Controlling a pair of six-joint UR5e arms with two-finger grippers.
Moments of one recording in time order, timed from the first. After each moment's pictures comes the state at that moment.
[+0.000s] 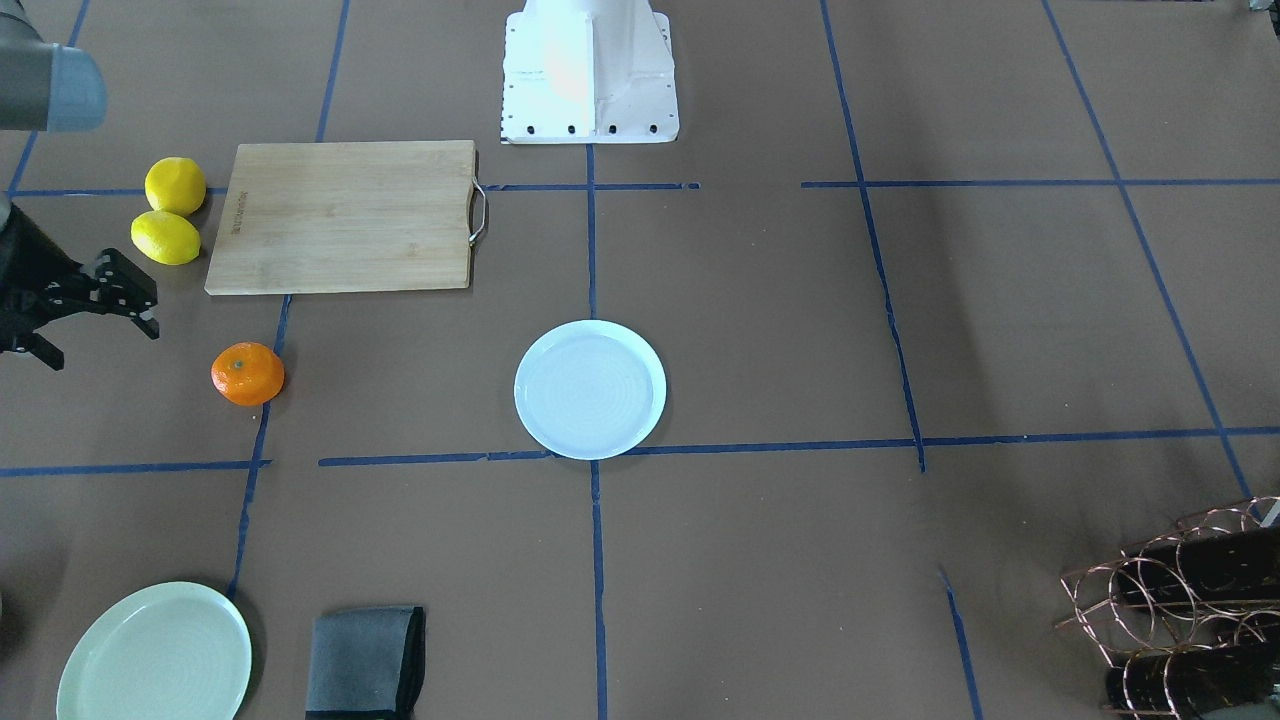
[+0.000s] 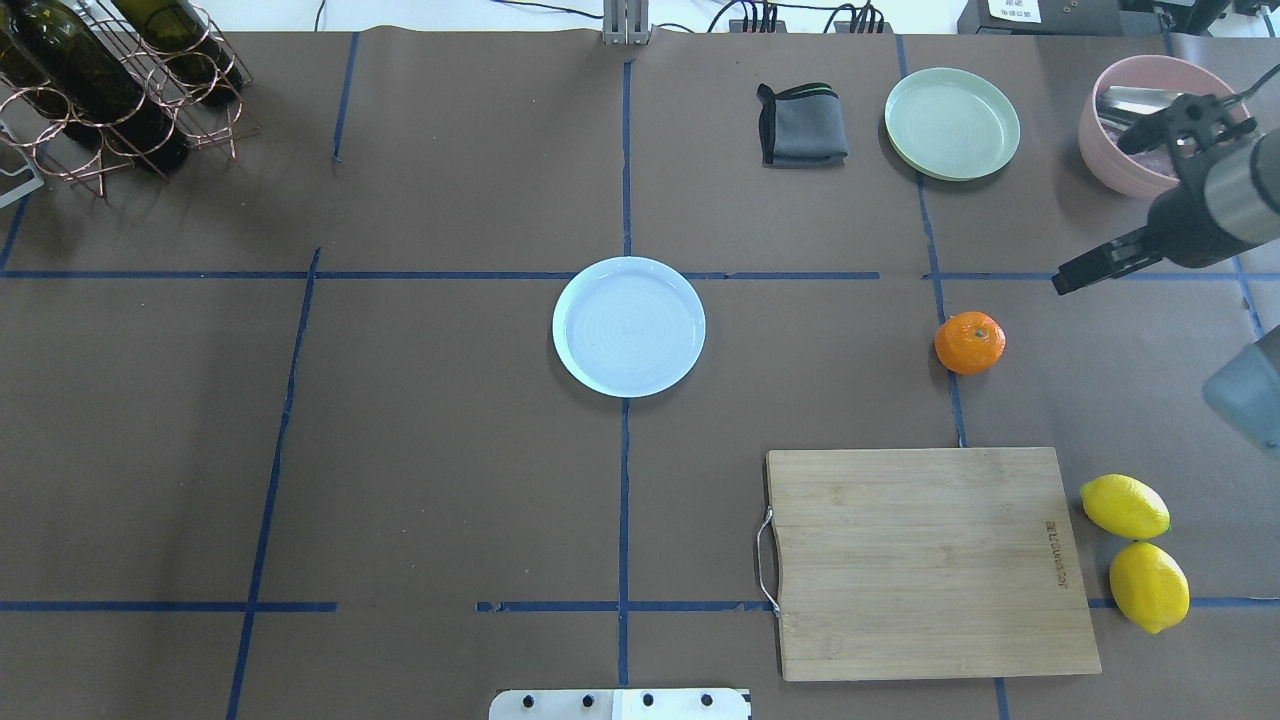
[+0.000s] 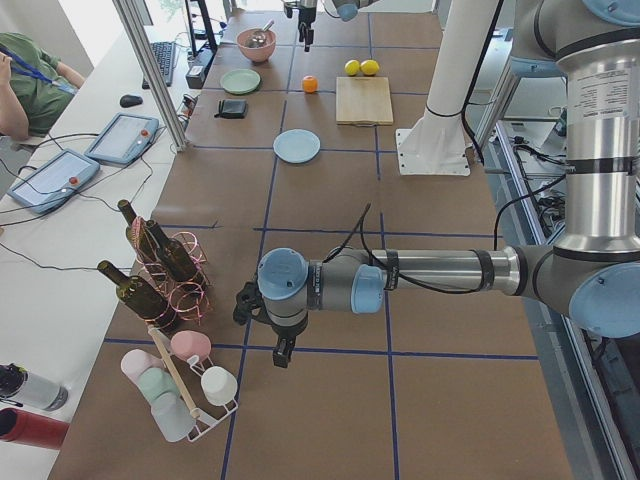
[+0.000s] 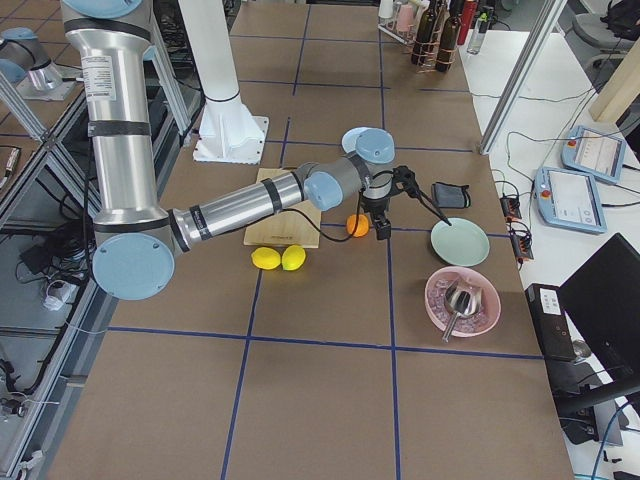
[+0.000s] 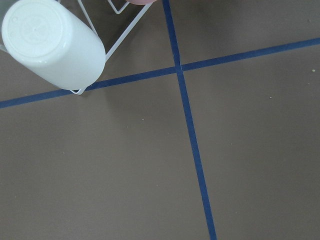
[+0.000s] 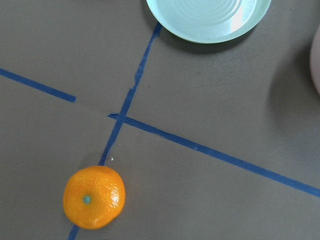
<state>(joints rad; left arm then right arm) -1.59 -1.47 -1.65 -1.63 -2.38 0.19 0.99 -1.49 1.85 -1.25 2.11 0.52</state>
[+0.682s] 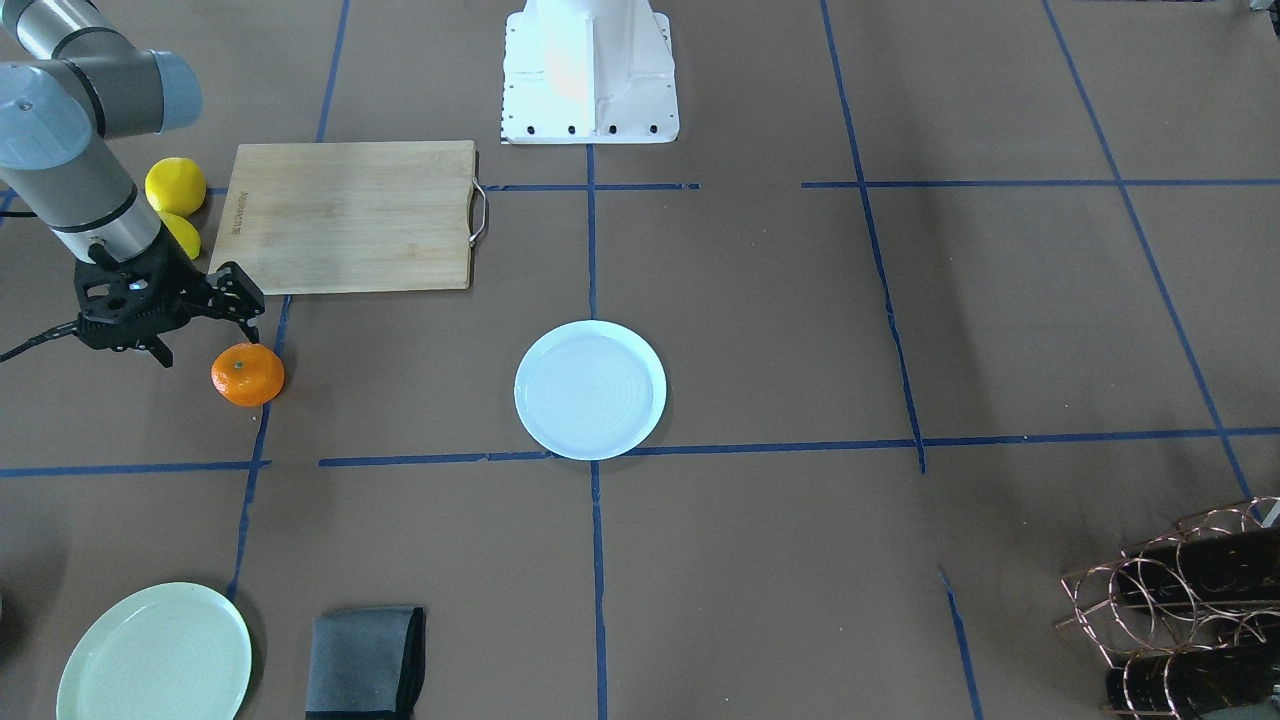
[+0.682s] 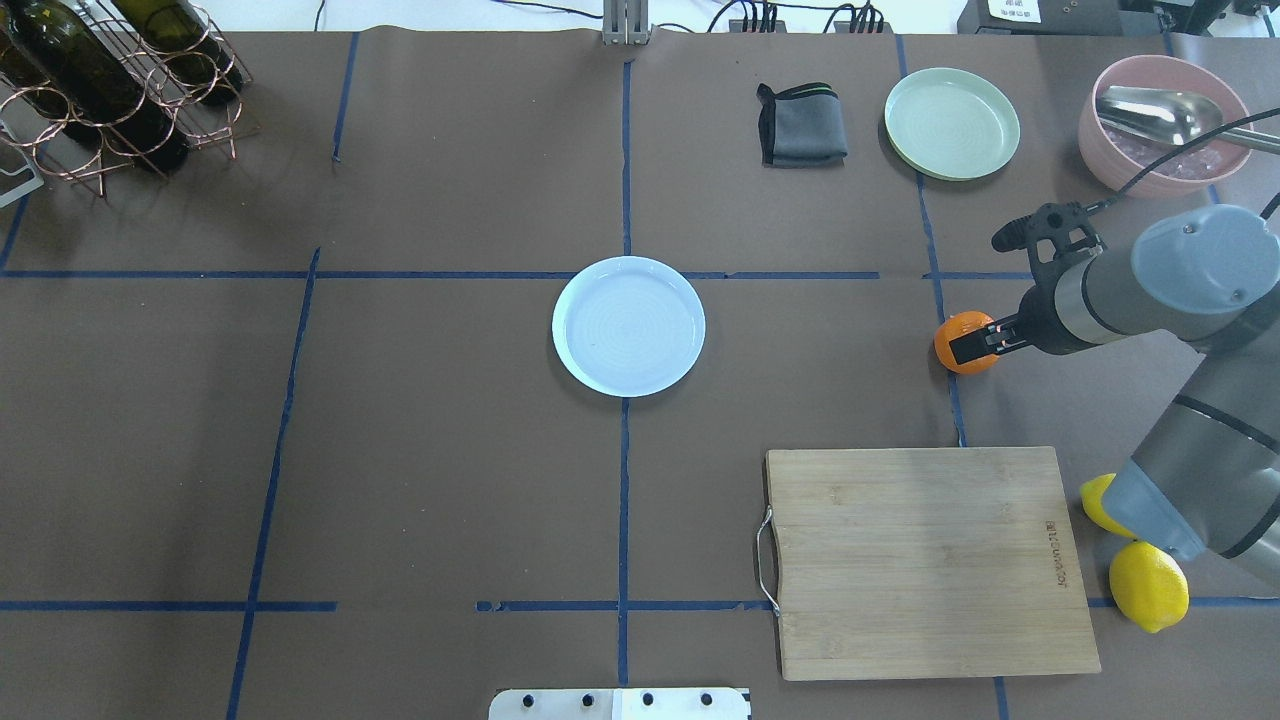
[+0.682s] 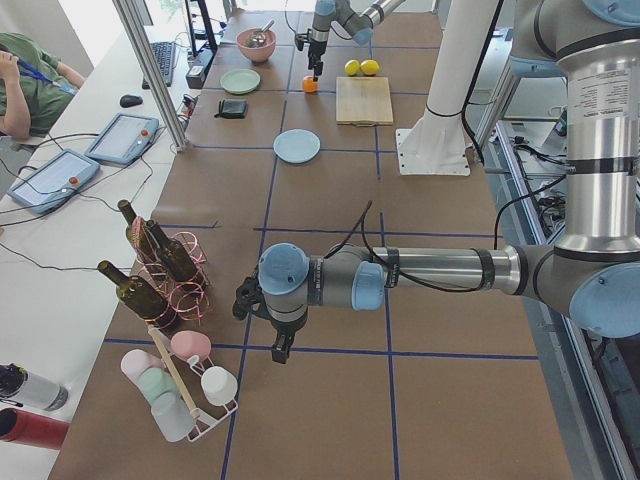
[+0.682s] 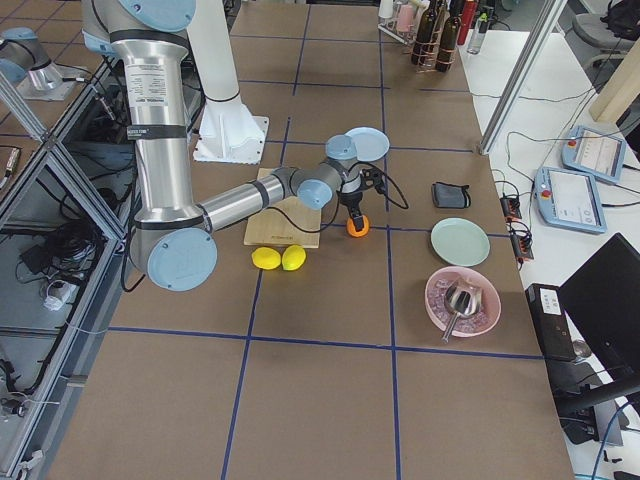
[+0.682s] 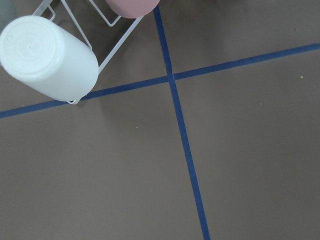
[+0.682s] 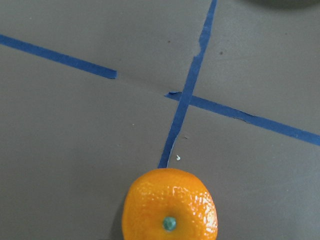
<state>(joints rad) -1.59 -1.47 -1.67 -1.63 -2.38 0.19 0.77 -1.49 1.80 -1.15 1.92 0.71</state>
